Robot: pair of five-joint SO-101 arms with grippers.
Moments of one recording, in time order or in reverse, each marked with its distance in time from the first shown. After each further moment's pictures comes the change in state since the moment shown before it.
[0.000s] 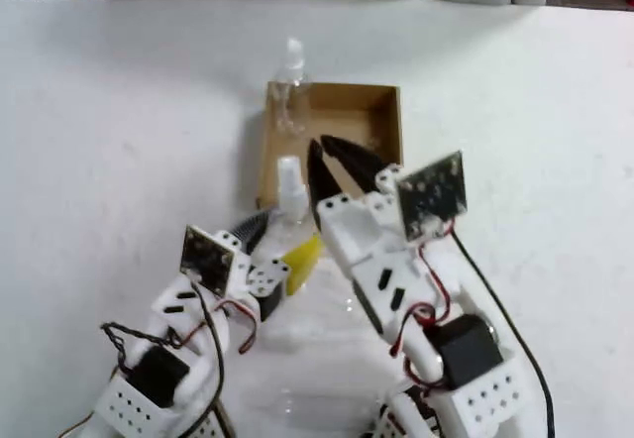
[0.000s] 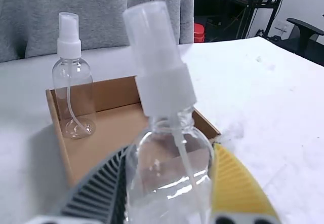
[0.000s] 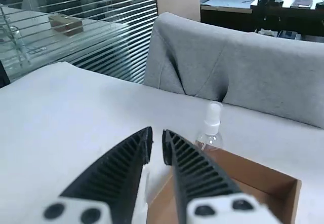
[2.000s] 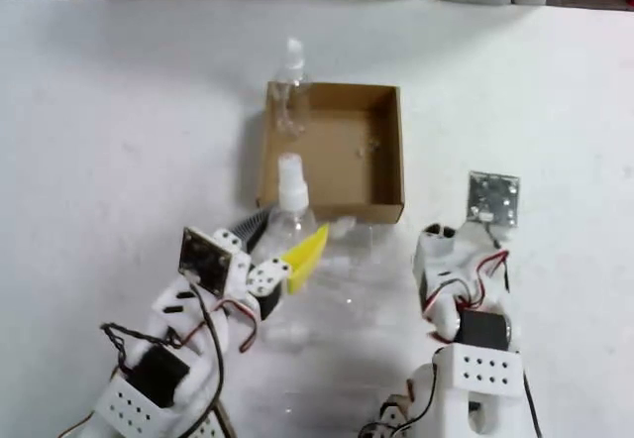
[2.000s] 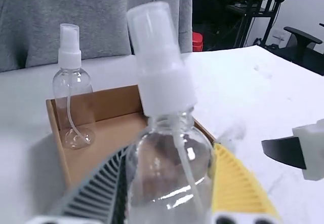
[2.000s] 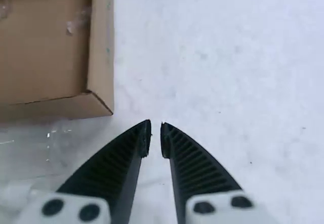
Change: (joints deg) left arm -0.1 0.0 0.0 -2.6 -0.1; right arm 37.5 -4.0 32.5 6.6 0.5
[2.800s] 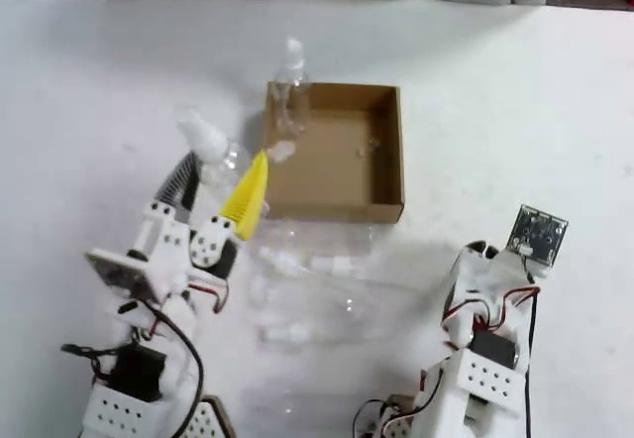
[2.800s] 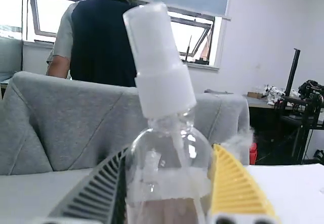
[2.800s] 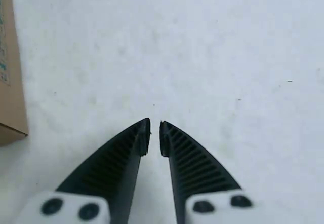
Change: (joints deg) left arm -15.6 1.4 -5.7 -18.0 0.0; right arm 13.9 -0.2 14.2 -17.7 0.1
